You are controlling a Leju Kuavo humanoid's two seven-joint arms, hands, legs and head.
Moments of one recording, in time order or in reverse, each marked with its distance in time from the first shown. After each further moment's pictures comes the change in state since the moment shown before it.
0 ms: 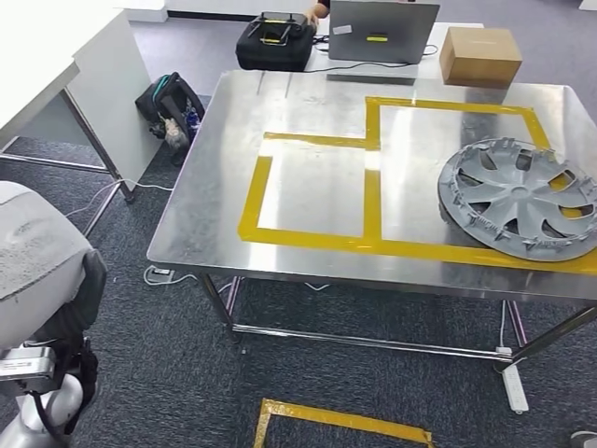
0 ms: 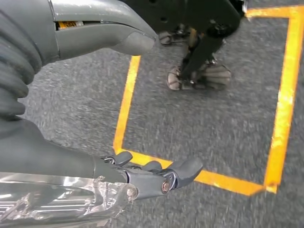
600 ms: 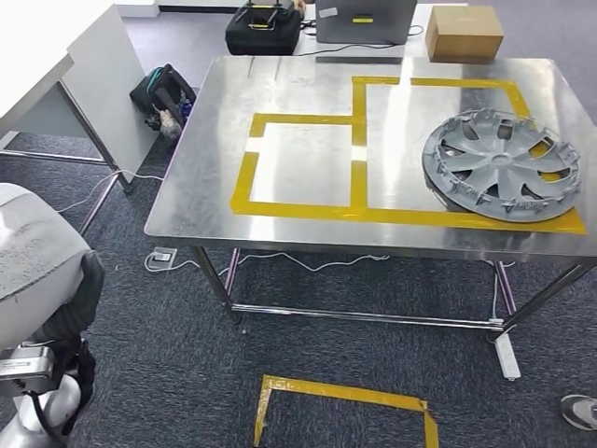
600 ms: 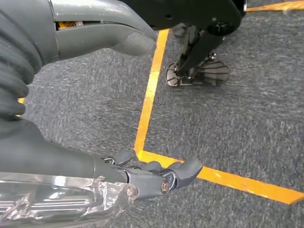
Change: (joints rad) left arm -0.002 0.003 -0.001 0.015 0.004 0.000 -0.003; right arm -0.007 -0.016 0.017 -0.017 -0.001 -0.008 0.005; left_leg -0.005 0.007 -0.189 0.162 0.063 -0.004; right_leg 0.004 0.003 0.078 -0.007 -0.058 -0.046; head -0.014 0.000
